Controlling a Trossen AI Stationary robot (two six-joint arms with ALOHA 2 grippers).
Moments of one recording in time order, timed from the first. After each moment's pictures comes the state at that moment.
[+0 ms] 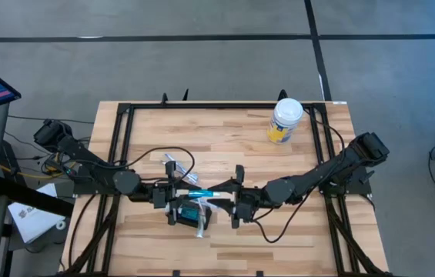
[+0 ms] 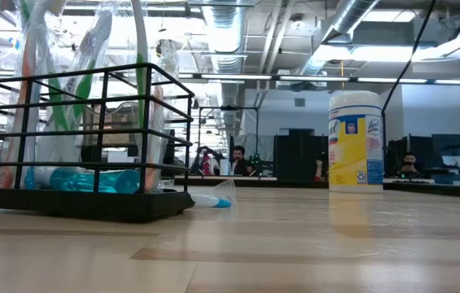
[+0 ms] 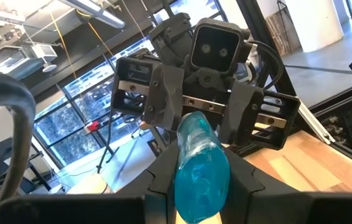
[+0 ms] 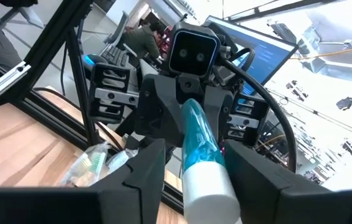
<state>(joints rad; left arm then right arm) -0.52 1.24 0.67 0.72 -0.54 0.56 0.44 1.65 1.07 0.67 0.47 -0.74</state>
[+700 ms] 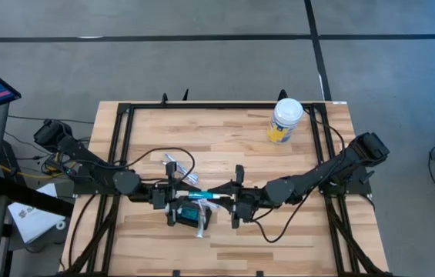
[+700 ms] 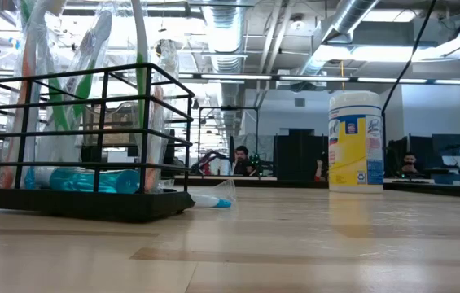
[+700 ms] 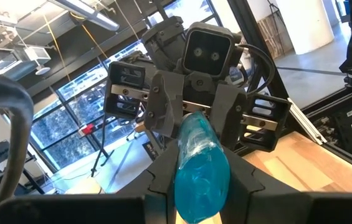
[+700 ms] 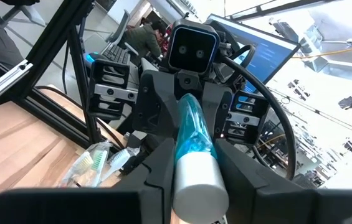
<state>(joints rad) -0.52 1.24 0.67 0.72 -0.52 0.56 0.44 1.65 1.07 0.65 0.47 -0.74</state>
